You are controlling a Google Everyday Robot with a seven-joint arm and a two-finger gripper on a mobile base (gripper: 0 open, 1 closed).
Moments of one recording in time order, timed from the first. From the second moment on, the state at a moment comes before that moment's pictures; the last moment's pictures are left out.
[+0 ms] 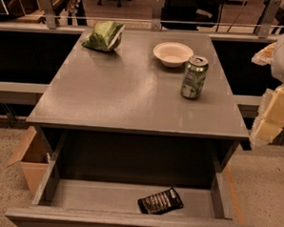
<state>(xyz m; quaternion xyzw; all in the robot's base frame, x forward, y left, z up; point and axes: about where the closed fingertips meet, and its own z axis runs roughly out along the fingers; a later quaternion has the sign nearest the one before) 0.438 -0.216 0.980 -0.60 0.78 -0.04 0.17</state>
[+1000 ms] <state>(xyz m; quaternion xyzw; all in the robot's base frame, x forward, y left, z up) 0.415 -0.209 0.960 -0.63 0.76 -0.05 0.15</state>
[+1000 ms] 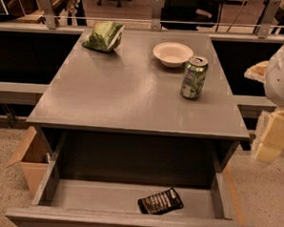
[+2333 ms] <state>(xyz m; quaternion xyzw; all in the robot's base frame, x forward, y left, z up) 0.378 -0.173 0.865 -0.71 0.70 -0.07 0.05</state>
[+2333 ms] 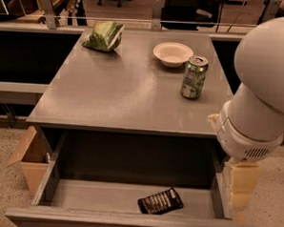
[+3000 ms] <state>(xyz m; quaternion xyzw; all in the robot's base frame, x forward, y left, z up) 0.379 -0.136 0.821 -0.75 0.66 -0.06 0.02</state>
